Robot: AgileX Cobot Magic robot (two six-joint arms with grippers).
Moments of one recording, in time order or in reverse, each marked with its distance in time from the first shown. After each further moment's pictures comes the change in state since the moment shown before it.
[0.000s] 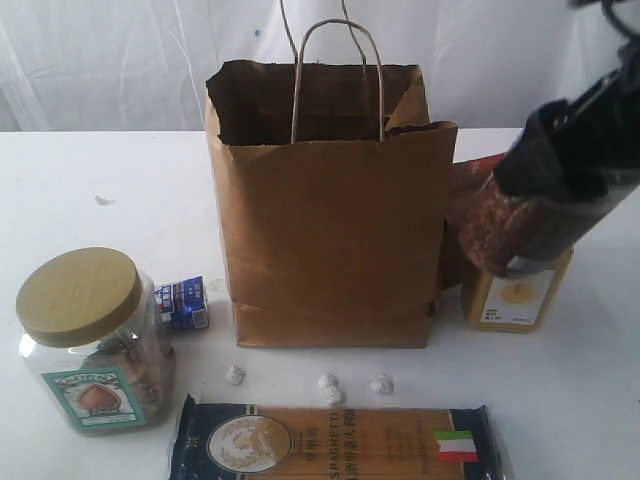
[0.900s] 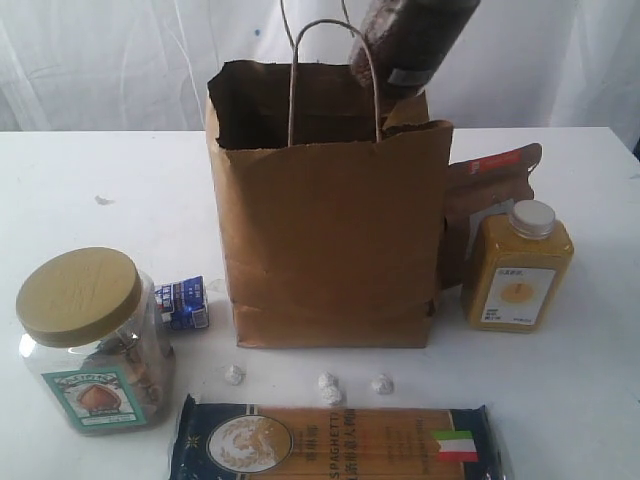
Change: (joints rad) left arm 0.000 0.000 0.000 0.000 0.000 0.000; right arm 0.064 0.456 -0.645 0.053 0.054 -0.076
